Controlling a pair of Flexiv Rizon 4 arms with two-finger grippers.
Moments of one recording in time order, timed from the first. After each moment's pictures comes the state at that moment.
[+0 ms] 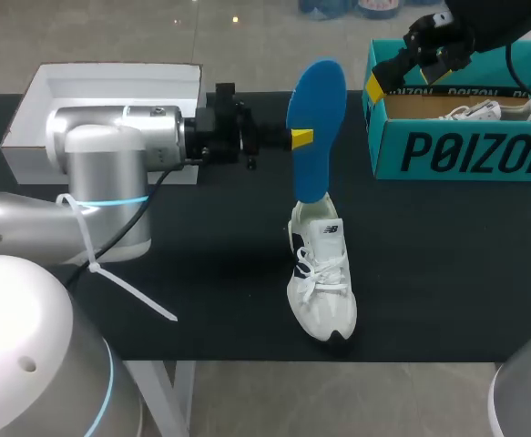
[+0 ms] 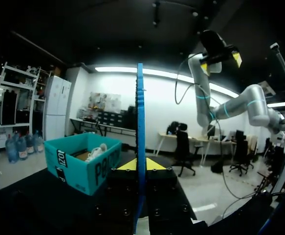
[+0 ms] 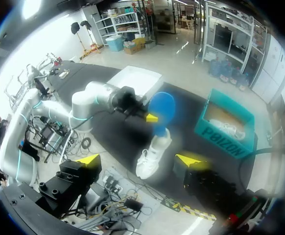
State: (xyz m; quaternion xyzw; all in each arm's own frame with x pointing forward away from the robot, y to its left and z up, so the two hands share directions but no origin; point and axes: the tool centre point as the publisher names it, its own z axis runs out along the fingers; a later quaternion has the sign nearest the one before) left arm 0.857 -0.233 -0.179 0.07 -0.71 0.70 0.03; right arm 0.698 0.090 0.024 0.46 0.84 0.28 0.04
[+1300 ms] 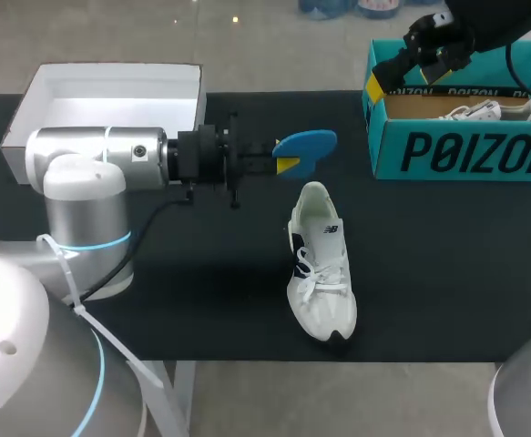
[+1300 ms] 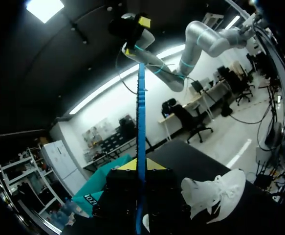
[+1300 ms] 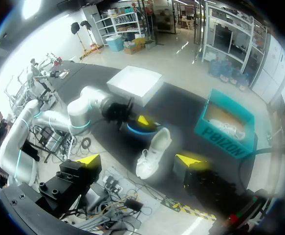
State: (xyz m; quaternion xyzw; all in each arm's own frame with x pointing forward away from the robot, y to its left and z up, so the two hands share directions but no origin) left arm 0.824 -0.210 -0.191 -0.18 -0.69 0.67 -0.20; right arm 0.698 0.090 0.024 0.46 0.84 0.28 0.04
